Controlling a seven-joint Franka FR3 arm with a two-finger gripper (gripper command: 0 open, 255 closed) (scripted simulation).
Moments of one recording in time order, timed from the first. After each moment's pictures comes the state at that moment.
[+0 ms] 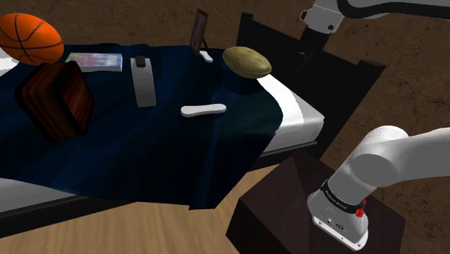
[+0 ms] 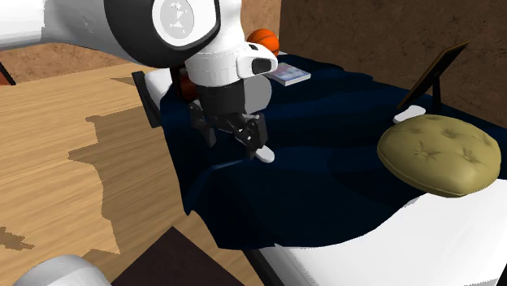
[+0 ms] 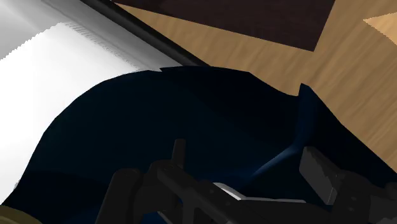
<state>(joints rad) -0.01 -0.80 0.02 -2.42 0.02 1.71 -0.14</state>
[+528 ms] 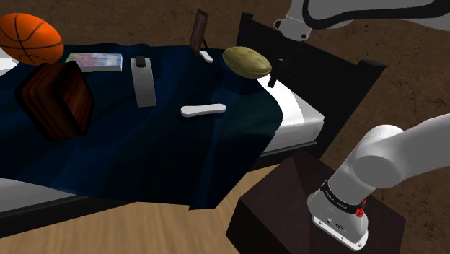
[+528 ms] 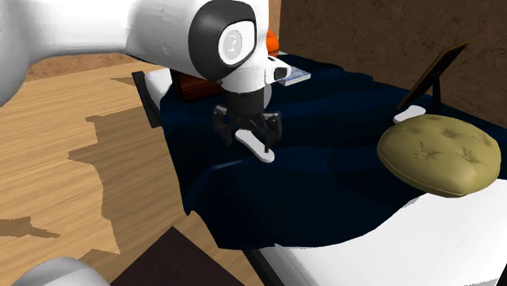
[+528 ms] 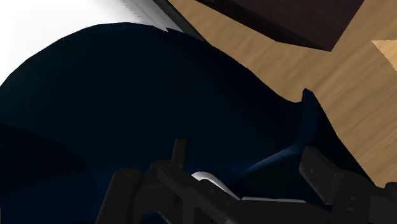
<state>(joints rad) 0.05 -0.58 -0.01 -2.37 0.01 1.86 -0.32</state>
